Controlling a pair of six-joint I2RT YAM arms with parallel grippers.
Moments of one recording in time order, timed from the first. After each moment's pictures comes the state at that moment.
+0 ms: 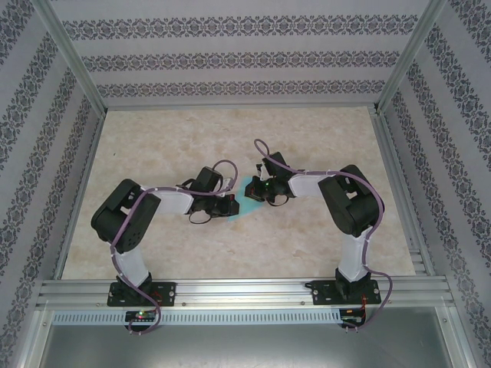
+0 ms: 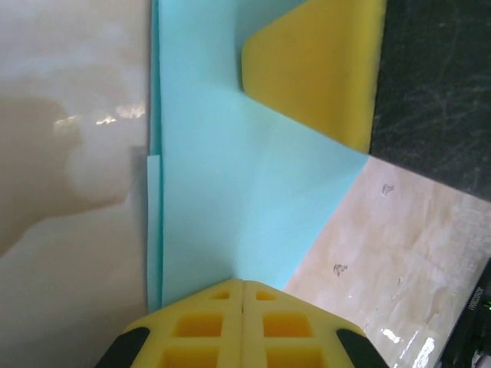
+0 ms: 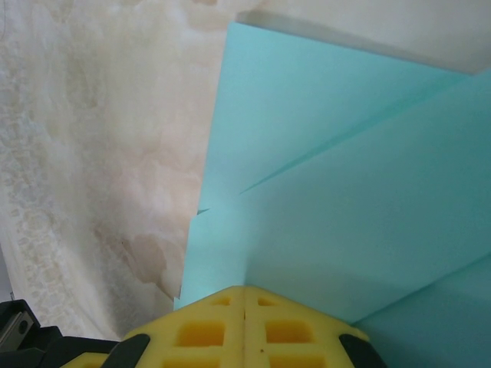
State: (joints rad) left arm -0.56 1.79 0.80 0.02 0.57 -0.62; right arm 0.52 1.96 1.01 -0.05 -0.50 0.73
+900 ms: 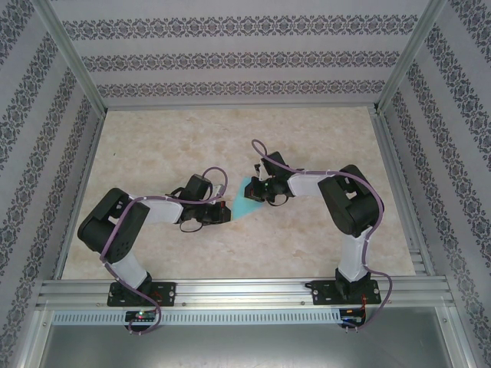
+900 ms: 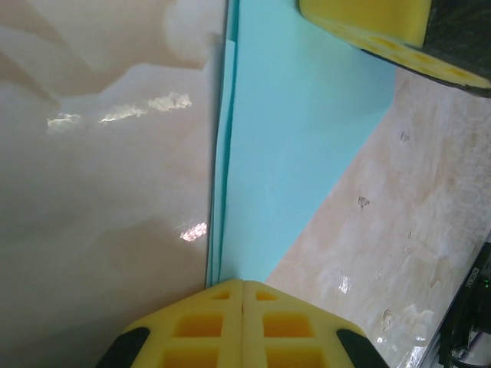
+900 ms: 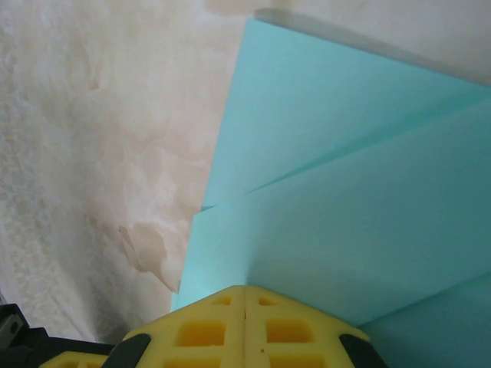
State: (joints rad) left arm -0.54 1.68 0.66 0.04 0.58 -0.63; right arm 0.53 1.94 1.03 -0.10 -0.50 0.66
